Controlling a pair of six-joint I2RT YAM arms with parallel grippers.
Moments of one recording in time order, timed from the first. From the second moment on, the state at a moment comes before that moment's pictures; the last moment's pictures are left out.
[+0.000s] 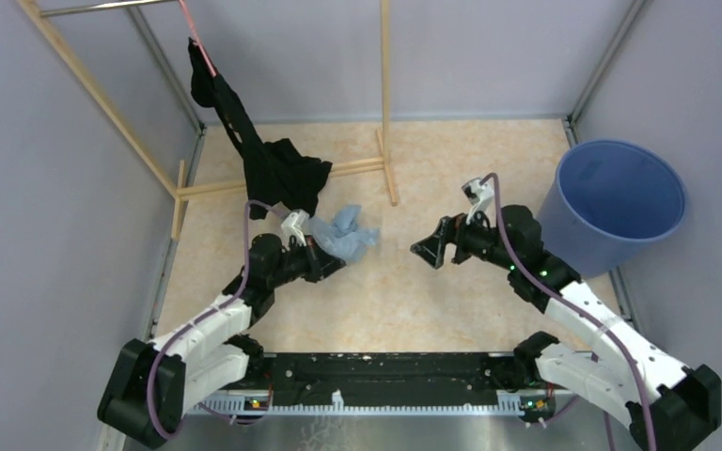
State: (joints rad) left arm -0.40 1.02 0.32 0.26 0.41 -0.59; right arm 0.55 0.82 0.69 -0.16 -0.28 0.39
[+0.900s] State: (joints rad) left arm -0.40 0.95 0.01 0.60 0.66 -0.83; right arm 0.75 1.44 0.65 0.27 -0.47 0.61
